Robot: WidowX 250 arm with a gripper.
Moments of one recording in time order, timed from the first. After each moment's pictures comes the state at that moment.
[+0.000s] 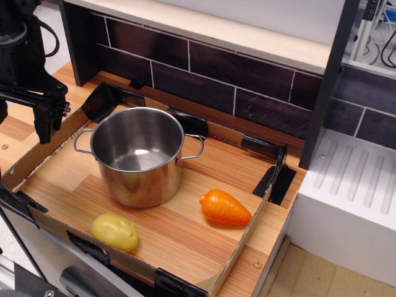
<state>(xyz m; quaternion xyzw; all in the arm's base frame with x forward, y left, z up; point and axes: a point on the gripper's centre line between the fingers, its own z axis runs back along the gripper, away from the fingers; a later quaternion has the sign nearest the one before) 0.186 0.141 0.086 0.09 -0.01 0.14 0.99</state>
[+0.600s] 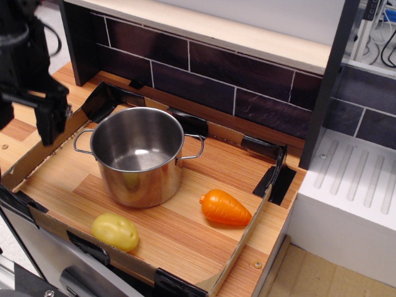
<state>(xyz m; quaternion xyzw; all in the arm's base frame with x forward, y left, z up) 0.189 0.139 0.092 0.06 -0.01 0.10 0.99</state>
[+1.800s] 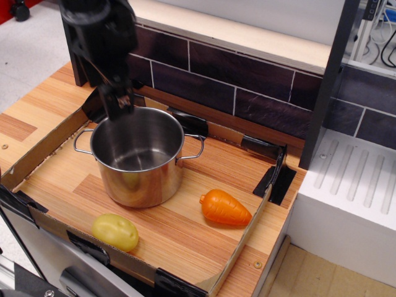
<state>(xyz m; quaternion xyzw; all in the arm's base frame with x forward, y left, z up) 0.264 0.087 0.080 0.07 -0.08 -0.27 0.96</state>
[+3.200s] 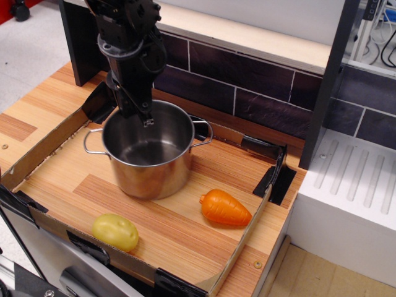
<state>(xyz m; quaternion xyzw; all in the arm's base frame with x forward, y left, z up) 0.279 0.079 0.070 0.14 -0.12 -0.26 0.95</state>
